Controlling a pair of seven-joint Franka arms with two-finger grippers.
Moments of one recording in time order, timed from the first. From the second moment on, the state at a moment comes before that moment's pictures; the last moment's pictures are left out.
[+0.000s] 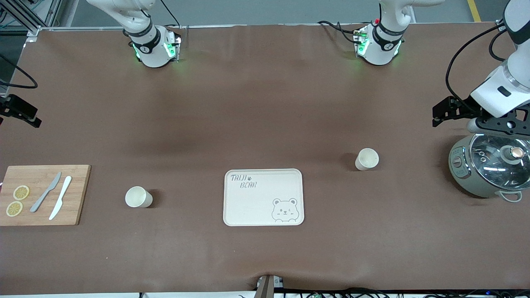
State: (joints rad) left arm -0.08 0.03 -0.02 -1.63 0.00 1.70 0.10; right arm -0.12 0.00 0.02 -1.58 -0.02 1.68 -0.05
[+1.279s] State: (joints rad) left arm -0.10 0.09 -0.05 -2.27 -0.03 2.44 0.03; right arm -0.07 0.01 0.03 -1.58 -0.01 1.68 -0.05
